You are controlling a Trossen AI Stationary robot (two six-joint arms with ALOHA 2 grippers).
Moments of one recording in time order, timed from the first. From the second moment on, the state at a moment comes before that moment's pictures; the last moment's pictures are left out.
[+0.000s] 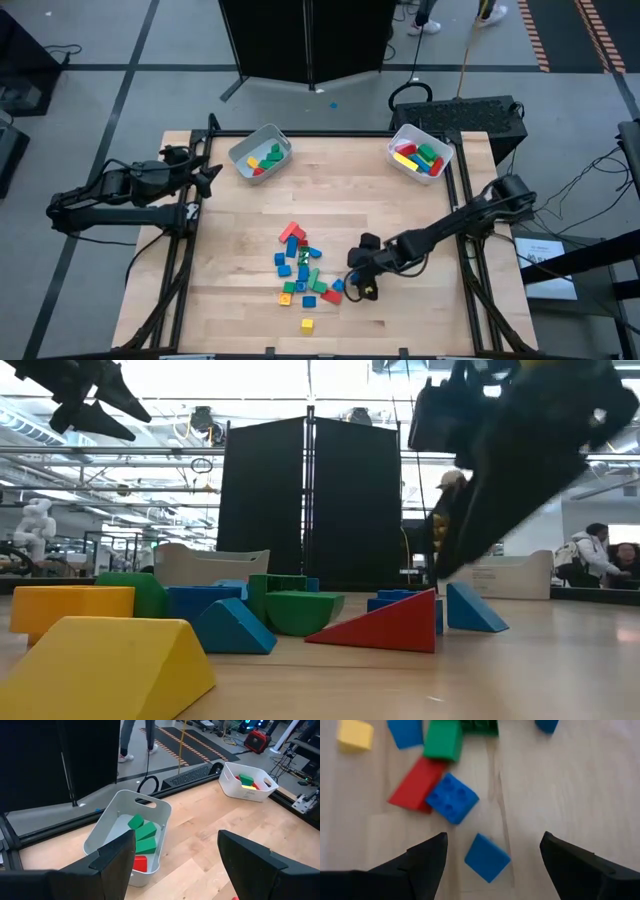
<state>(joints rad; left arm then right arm) 0.11 0.37 0.72 -0.83 -0.58 -0.55 0.40 1.71 0.92 -0.20 0.10 0.56</state>
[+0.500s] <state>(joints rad) 0.11 0.37 0.72 -0.85 -0.57 -0.55 0.41 1.84 0.93 -0.21 0.14 0.80</state>
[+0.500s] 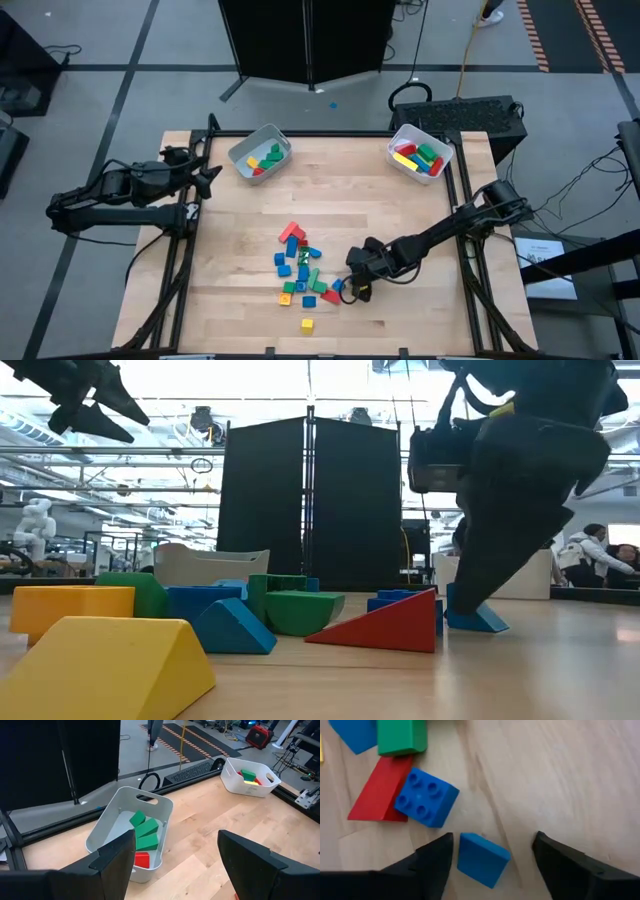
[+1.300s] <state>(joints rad) 0.11 0.37 0.72 -0.86 -0.57 -0.54 0.34 1.67 0.91 -0.29 0.14 0.62</state>
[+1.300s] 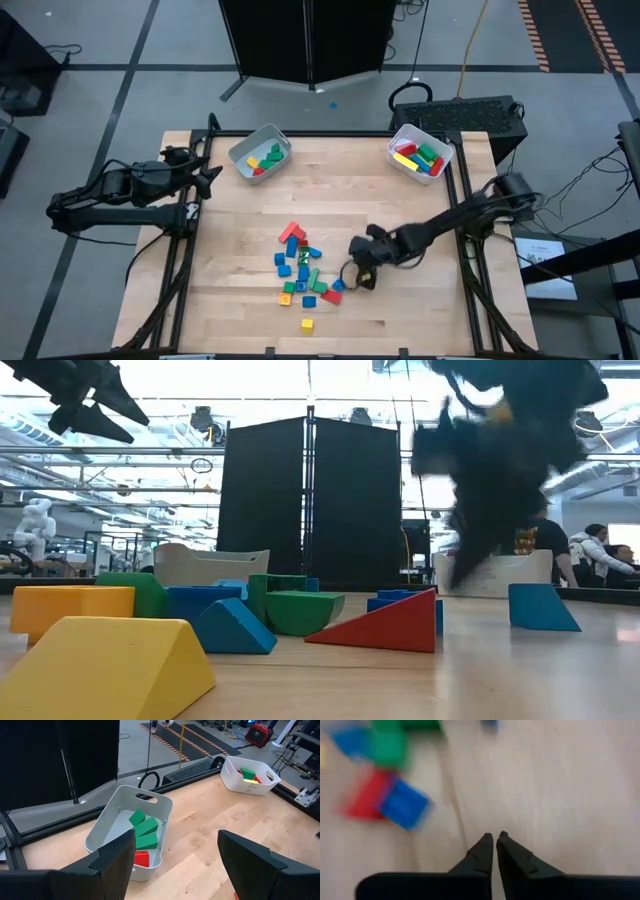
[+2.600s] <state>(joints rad) 0.11 0.37 0.72 -0.88 -0.58 -0.54 0.38 1.76 0.93 -0.45 -0.04 0.54</state>
